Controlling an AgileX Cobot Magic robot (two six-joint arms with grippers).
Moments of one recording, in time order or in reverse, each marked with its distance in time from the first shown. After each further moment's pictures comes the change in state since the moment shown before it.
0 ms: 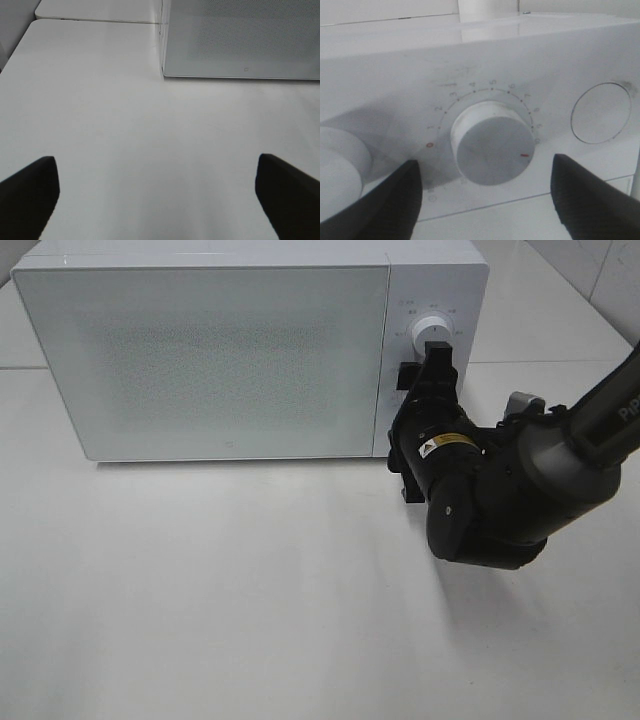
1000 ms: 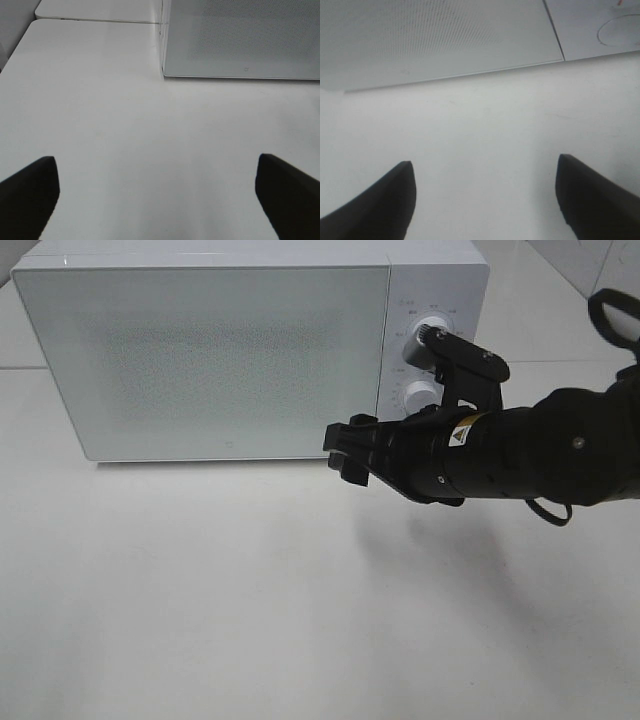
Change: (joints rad) left arm 0.000 0.000 0.000 0.000 0.000 0.000; right arm -0.011 -0.439 0.105 -0.321 0.925 -1.117
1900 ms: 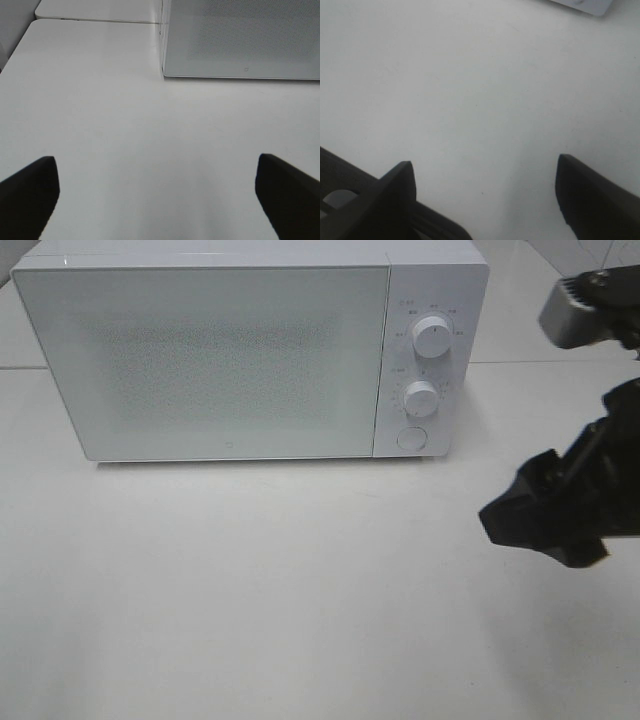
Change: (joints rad) left arm 0.000 0.000 0.000 0.000 0.000 0.000; right arm 0.000 -0.656 0.000 -0.386 0.916 -0.075
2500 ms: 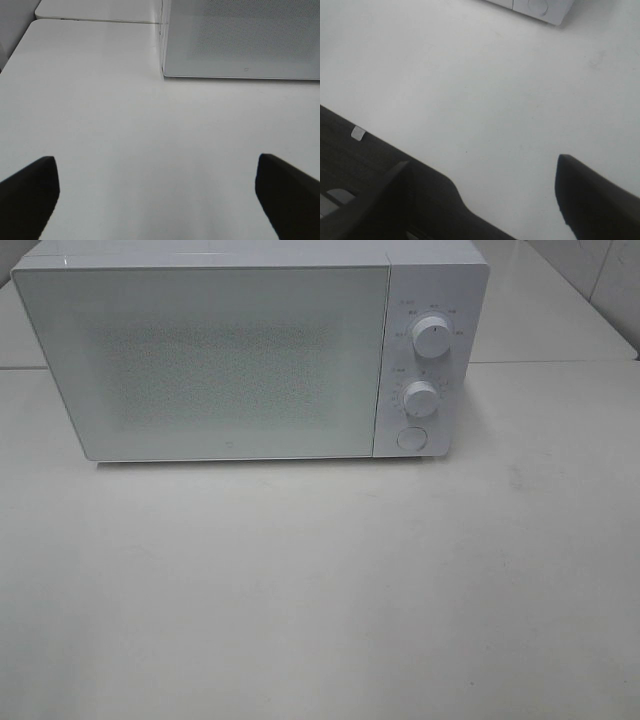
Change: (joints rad) left arm 0.000 0.000 0.000 0.000 0.000 0.000; right arm -0.008 -0.499 0.000 -0.023 0.343 -0.052
